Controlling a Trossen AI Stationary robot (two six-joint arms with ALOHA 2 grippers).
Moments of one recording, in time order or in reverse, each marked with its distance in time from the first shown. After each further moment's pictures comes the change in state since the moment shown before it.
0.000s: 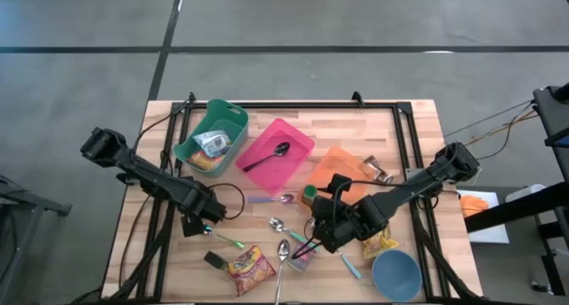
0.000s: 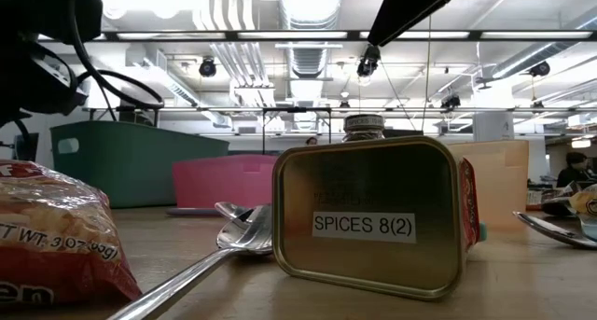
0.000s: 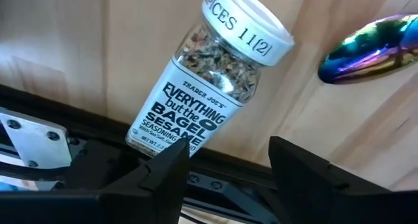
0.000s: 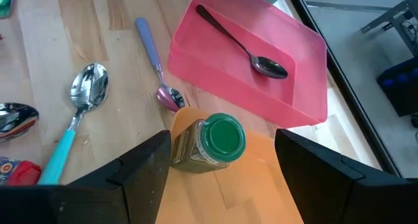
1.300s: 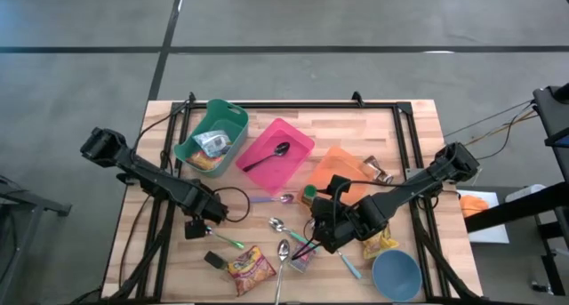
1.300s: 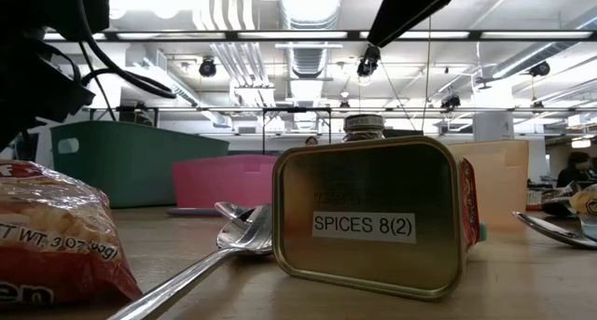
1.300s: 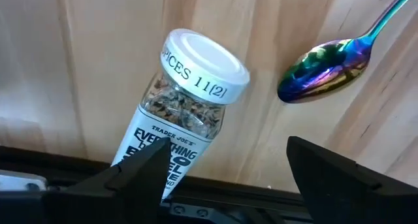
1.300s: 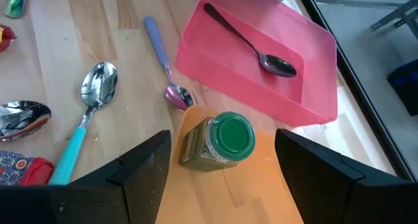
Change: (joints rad) left arm 0.003 -0.001 -0.004 0.103 0.014 0.097; right arm 0.001 0.001 0.000 0.014 -0.026 0.000
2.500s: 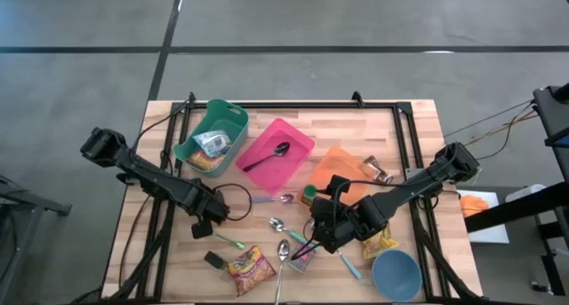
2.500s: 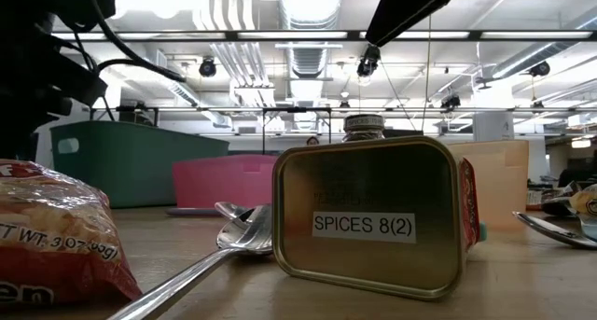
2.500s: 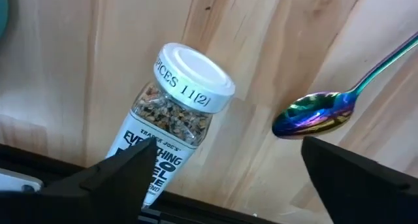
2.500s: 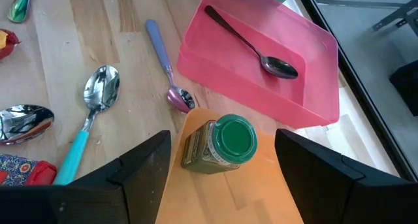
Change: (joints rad) left arm 0.000 0.000 0.028 0.034 -0.076 -0.125; right arm 0.000 0.000 0.000 0.011 0.000 0.000
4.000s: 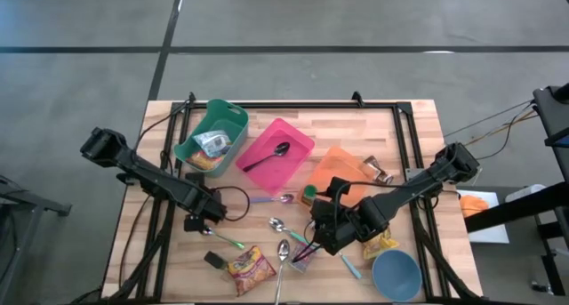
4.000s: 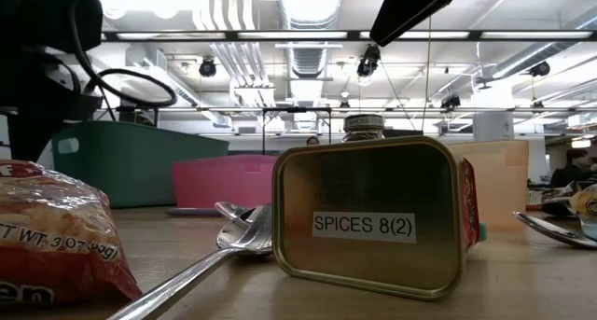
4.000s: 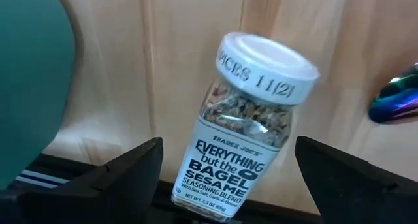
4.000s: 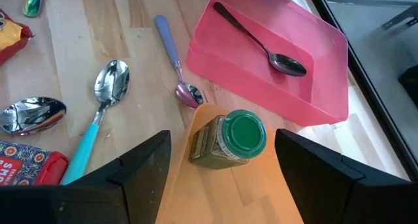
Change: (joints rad) left arm 0.000 0.000 -0.077 -0.039 -0.143 0.231; right arm 0.010 0.000 0.000 0.000 -0.023 0.000
